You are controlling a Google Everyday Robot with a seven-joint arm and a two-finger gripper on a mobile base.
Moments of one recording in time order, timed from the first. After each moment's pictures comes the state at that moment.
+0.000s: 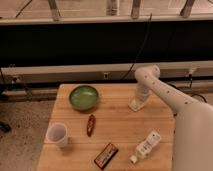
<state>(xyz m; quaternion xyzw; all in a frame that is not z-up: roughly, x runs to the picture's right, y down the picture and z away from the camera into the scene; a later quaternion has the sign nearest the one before) 0.235 0.095 0.913 -0.34 -0.09 -0.27 0.90</state>
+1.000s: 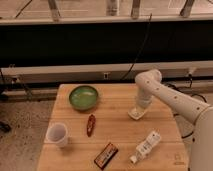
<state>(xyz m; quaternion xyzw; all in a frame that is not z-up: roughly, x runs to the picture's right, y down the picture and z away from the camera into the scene) 0.207 0.133 0.860 -0.35 -0.14 -0.33 0.87</state>
